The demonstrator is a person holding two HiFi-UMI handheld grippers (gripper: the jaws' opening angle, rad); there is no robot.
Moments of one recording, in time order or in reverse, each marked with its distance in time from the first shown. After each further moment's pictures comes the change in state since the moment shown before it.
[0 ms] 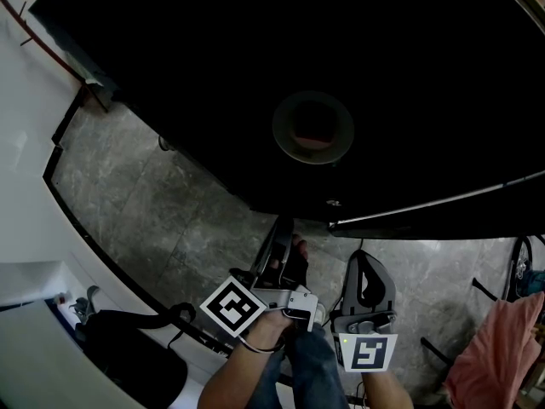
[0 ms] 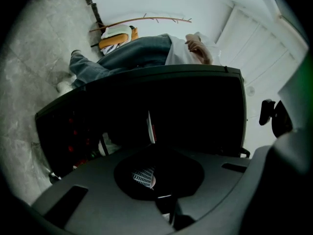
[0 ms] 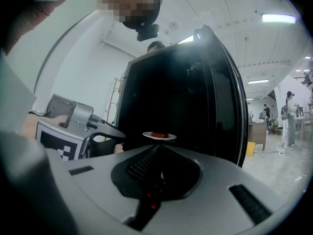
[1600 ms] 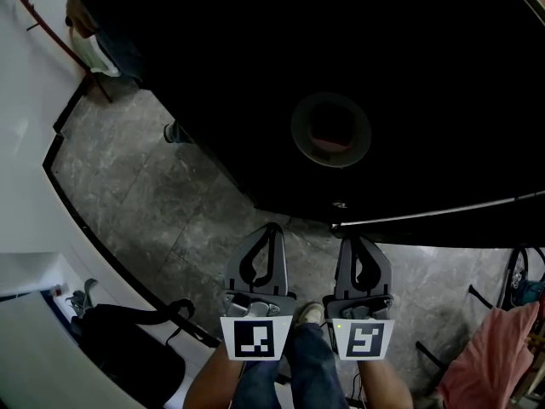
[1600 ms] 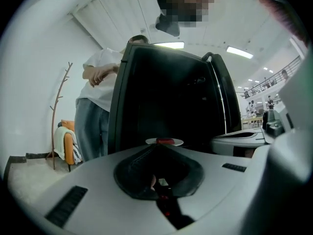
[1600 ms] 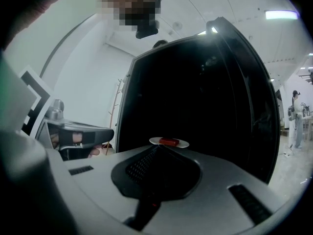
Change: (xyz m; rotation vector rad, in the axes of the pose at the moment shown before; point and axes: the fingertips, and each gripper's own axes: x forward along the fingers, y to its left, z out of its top) left arm -0.034 -0.025 0.023 1.373 0.004 0.168; right arm 0.045 0.027 0.015 -0.015 -0.021 0.055
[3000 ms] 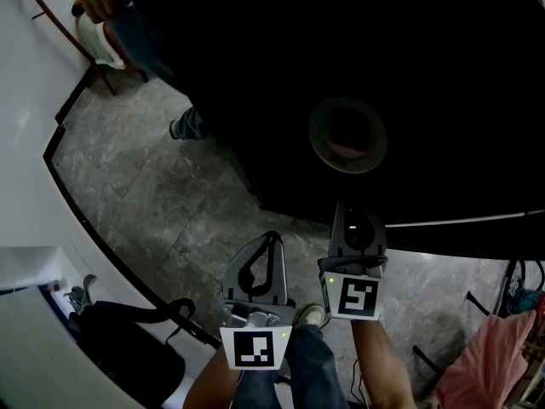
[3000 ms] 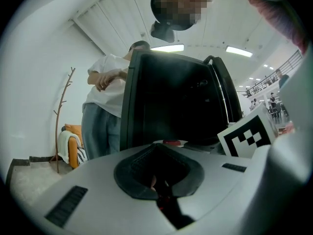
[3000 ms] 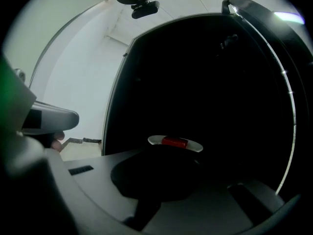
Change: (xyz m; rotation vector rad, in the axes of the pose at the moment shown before) left arm -0.012 0.021 0.006 0.024 -0.054 0.030; right arm 0.082 0.009 -0.013 -0.072 0.041 0.002
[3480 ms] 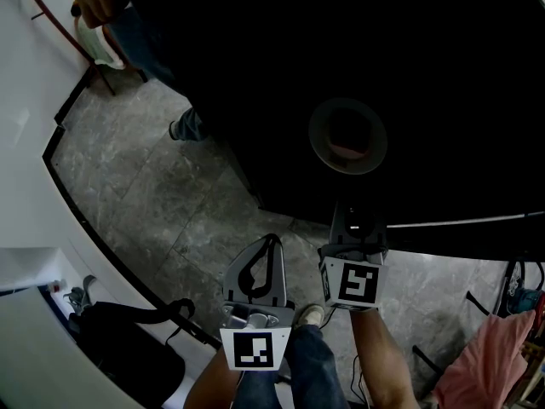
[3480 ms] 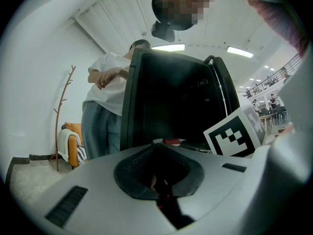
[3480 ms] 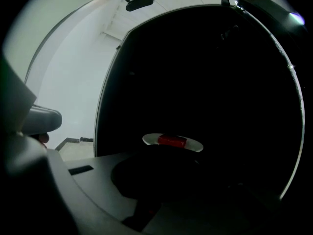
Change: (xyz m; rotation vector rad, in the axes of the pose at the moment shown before) left arm -0.002 0.001 -0.005 -0.007 0.009 -0.006; right arm 0.018 -0.008 -0.010 0.019 0.055 -0.028
